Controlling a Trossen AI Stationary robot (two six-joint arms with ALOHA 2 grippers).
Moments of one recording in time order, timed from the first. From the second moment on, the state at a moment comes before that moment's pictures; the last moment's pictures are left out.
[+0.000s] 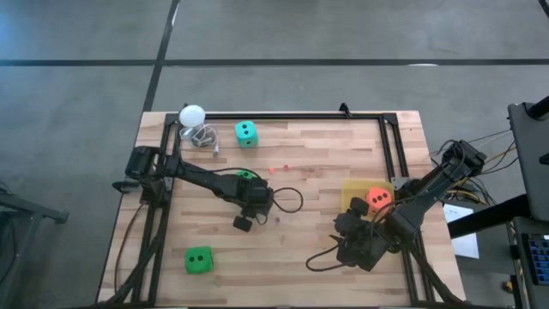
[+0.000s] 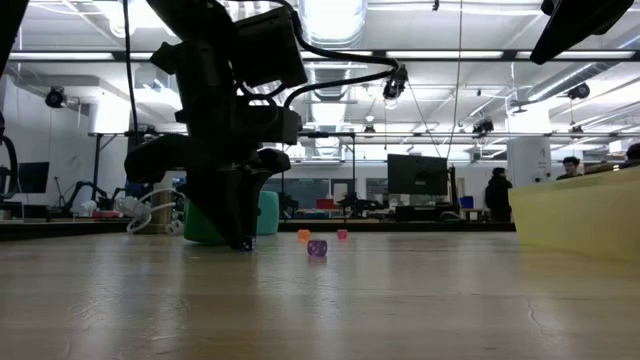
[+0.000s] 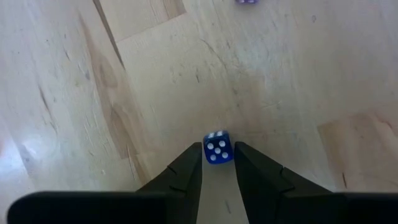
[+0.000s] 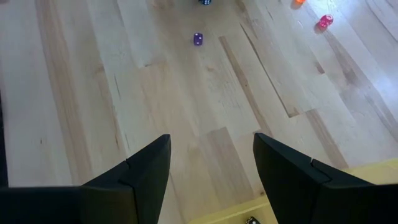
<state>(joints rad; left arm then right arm) -0.10 1.87 1.08 -0.53 -0.03 0.26 0.72 1.46 1.16 -0.90 0.57 0.99</state>
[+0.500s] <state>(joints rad) -0.10 1.87 1.07 -0.51 0.00 0.20 0.72 1.46 1.16 -0.90 0.57 1.00</state>
